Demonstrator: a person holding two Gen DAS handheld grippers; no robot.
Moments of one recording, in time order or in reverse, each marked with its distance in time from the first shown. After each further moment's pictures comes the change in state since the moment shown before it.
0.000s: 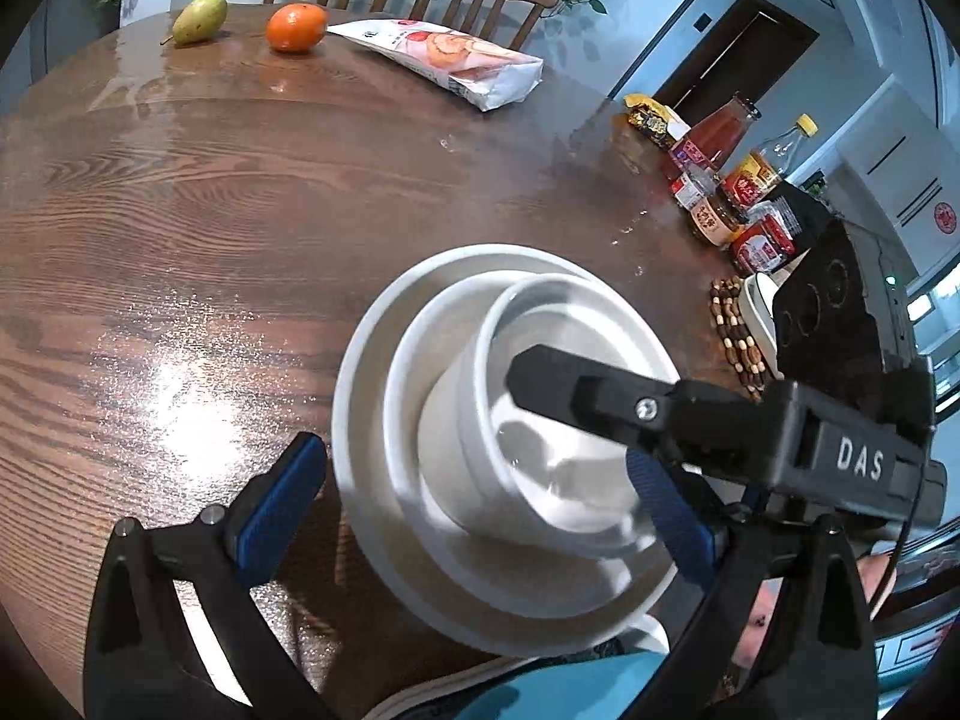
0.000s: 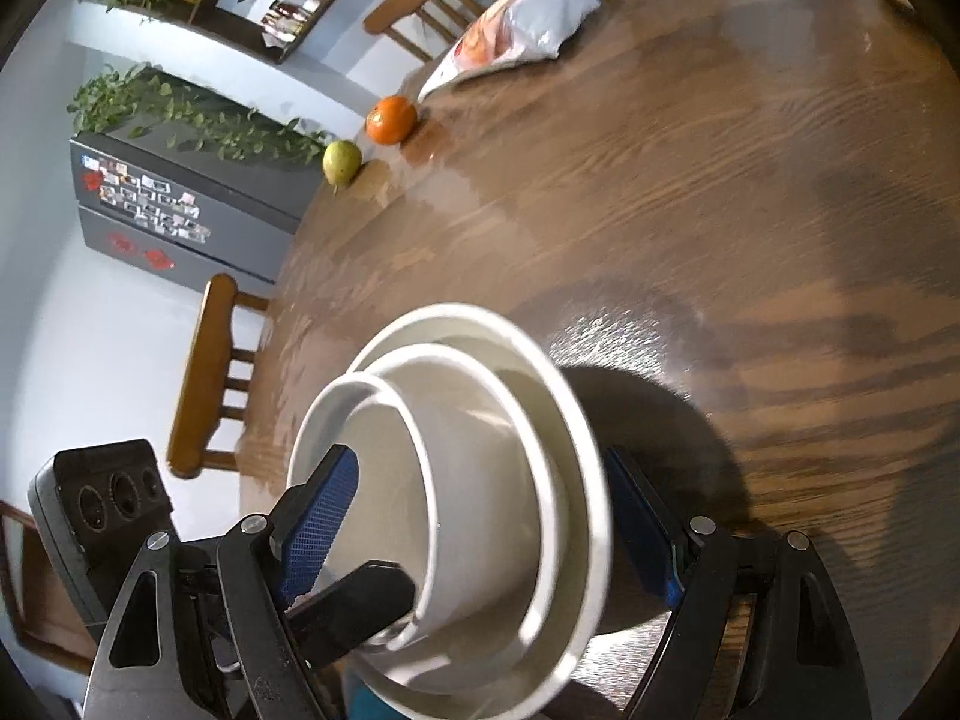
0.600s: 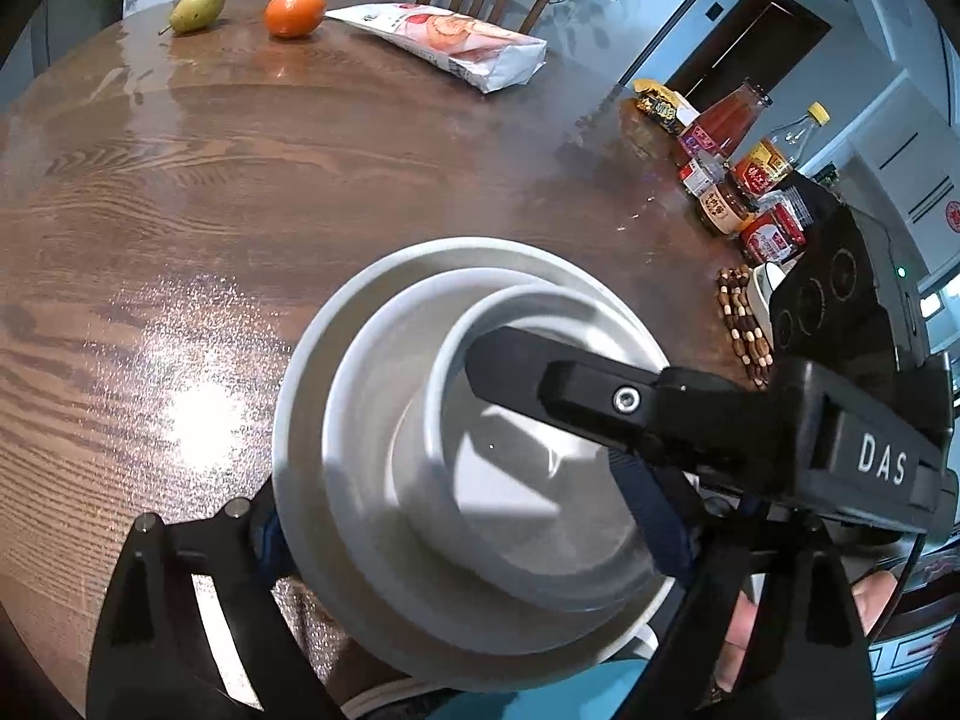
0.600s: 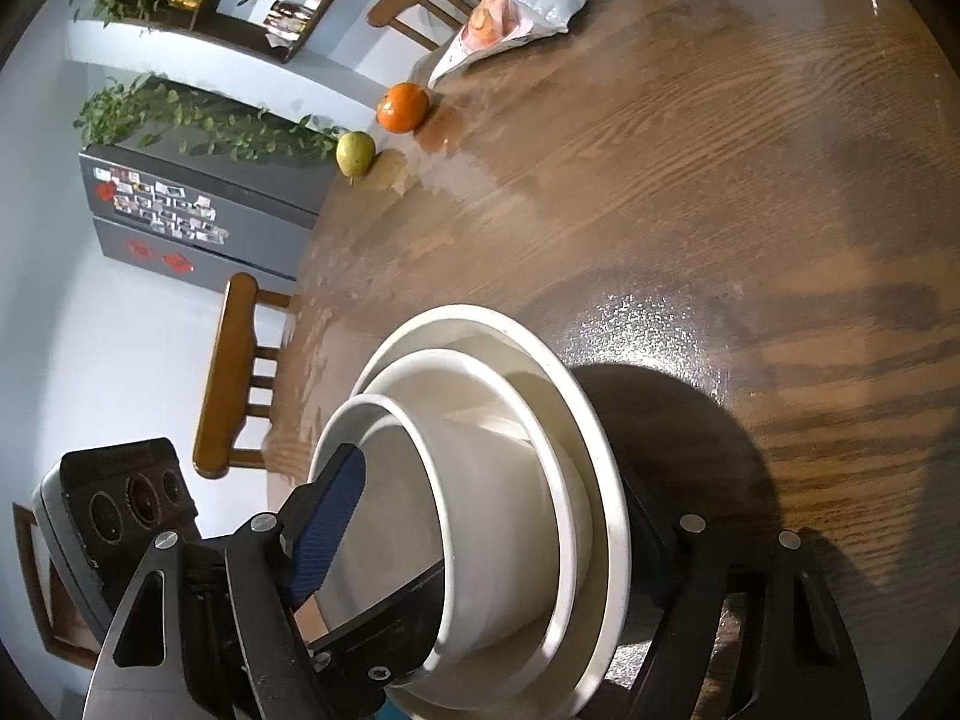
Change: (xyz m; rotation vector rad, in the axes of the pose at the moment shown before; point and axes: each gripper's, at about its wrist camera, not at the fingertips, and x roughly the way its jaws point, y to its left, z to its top) left arm 0.008 -0.007 0.000 -0.013 0.045 0.025; right arm 0.005 -0.001 -0.003 0.055 0.016 0.061
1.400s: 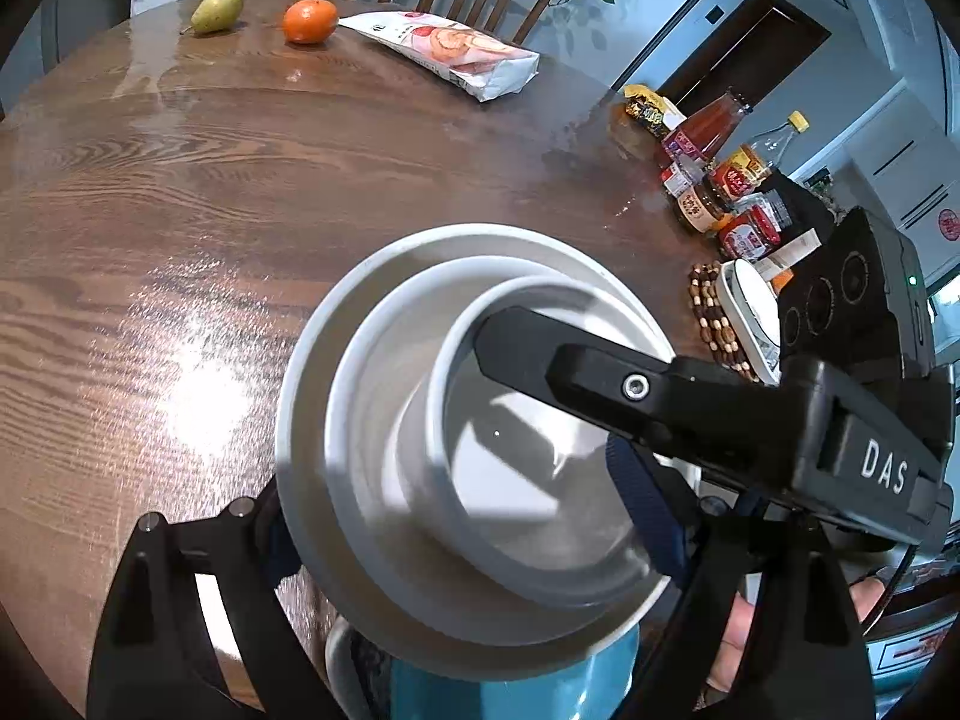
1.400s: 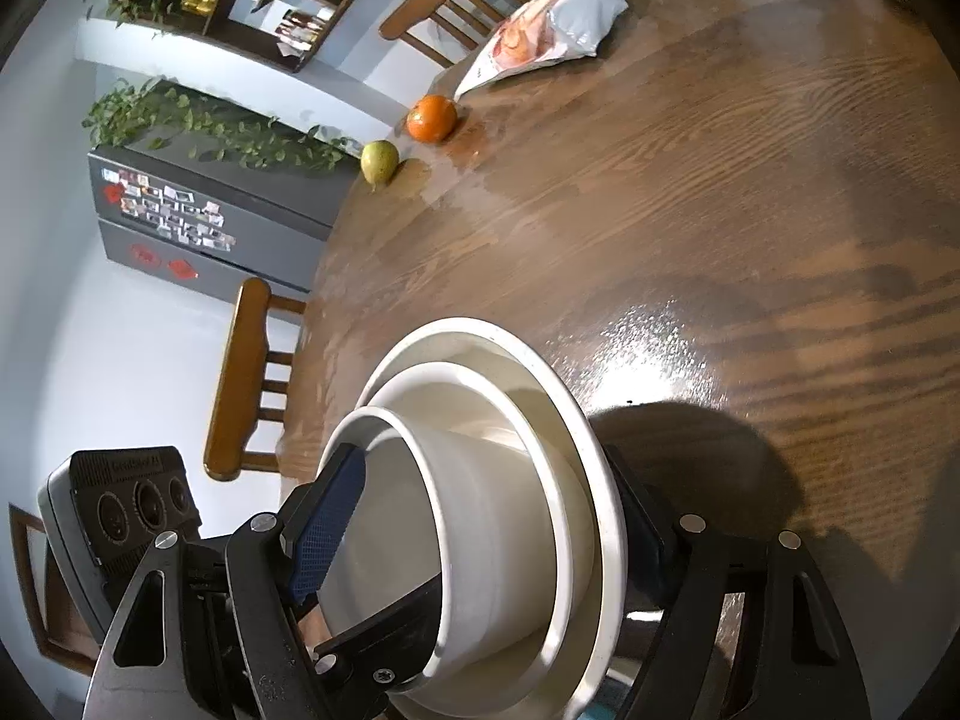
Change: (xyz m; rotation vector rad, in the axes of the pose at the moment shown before) left arm -0.044 -0.002 -0.017 -0.014 0.007 -0.018; right arm -0.021 0.035 -0.018 -0.031 -0.042 -0.017
